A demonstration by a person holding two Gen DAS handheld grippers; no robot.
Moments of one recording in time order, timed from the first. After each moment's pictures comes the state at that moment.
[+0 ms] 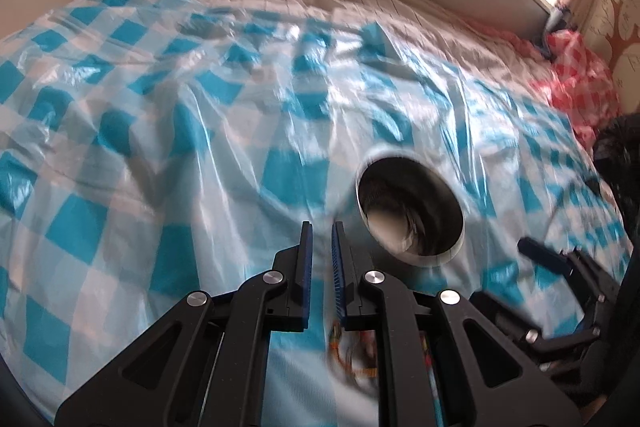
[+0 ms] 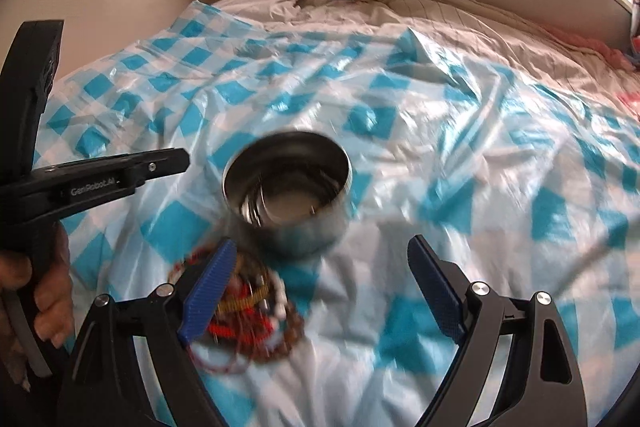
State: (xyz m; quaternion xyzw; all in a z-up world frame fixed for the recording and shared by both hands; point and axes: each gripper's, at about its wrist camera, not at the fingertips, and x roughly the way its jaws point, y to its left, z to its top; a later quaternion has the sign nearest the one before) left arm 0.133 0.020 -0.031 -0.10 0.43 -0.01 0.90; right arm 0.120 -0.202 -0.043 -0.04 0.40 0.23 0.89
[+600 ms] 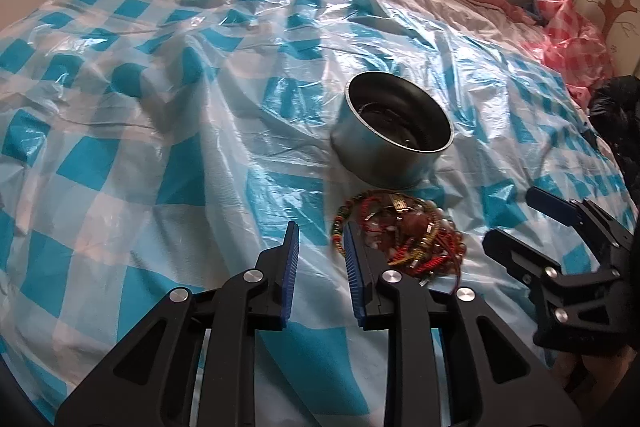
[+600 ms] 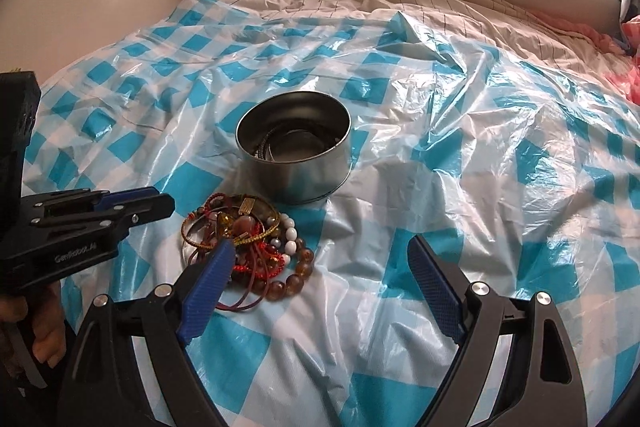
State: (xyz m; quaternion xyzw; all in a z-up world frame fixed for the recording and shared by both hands) left arm 0.081 0.012 -0.046 -0.07 0.47 -0.02 0.88; right arm 0.085 -0.208 -0.048 -0.03 0.41 0.22 0.88
